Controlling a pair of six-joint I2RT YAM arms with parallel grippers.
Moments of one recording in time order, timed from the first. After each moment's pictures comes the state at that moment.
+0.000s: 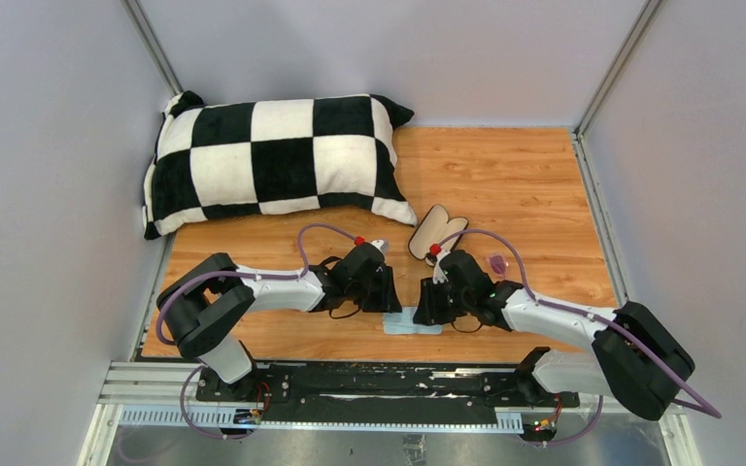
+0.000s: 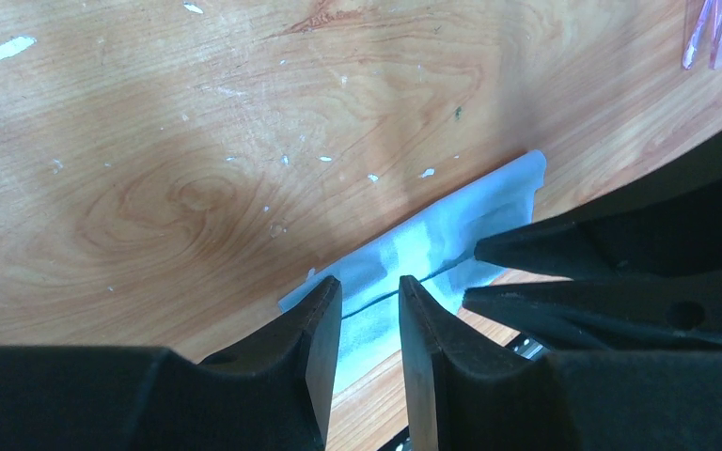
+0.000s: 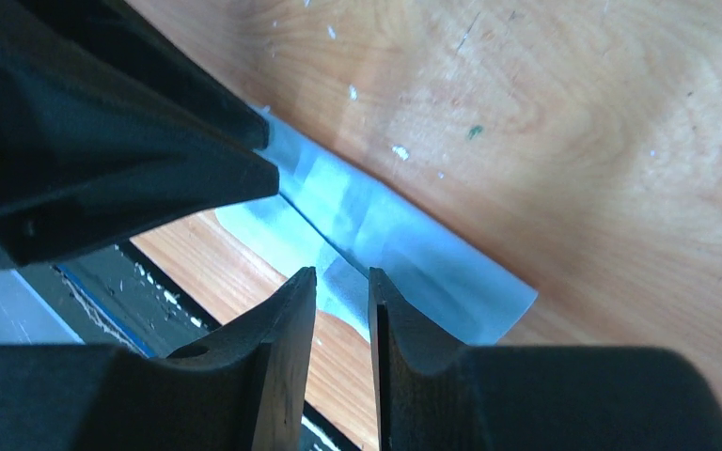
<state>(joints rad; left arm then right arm) -0.92 1.60 0.69 0.08 0.14 -0.86 0.75 1.21 0.44 -0.08 -0.26 0.53</state>
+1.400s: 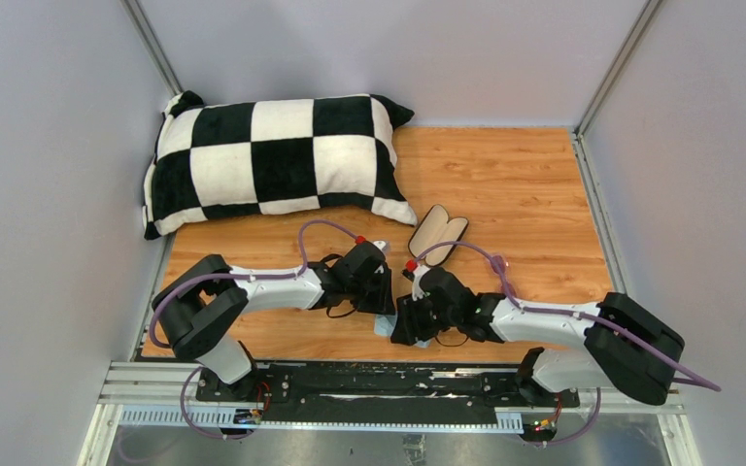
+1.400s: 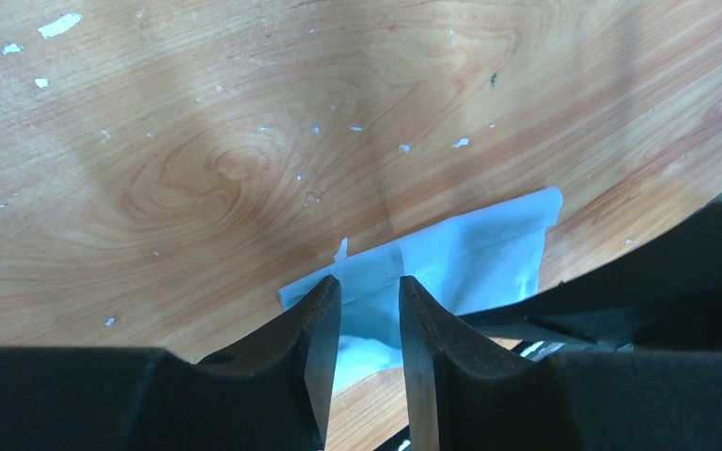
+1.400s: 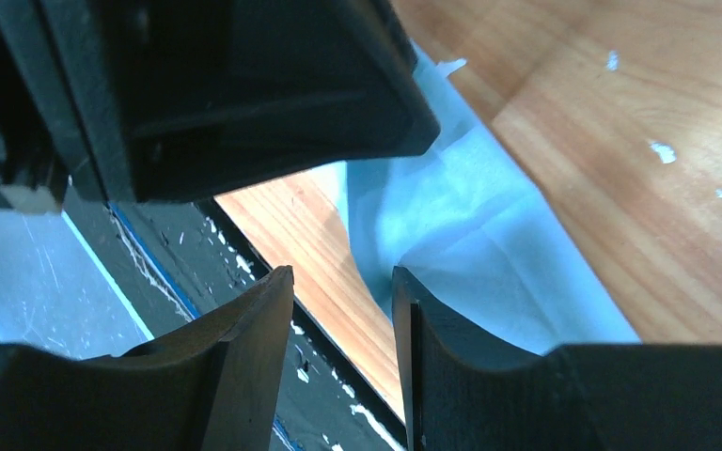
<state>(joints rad) -0.92 1.57 0.73 -0.06 0.12 -0.76 0.98 1.25 0.42 0.05 -0.27 0.59</state>
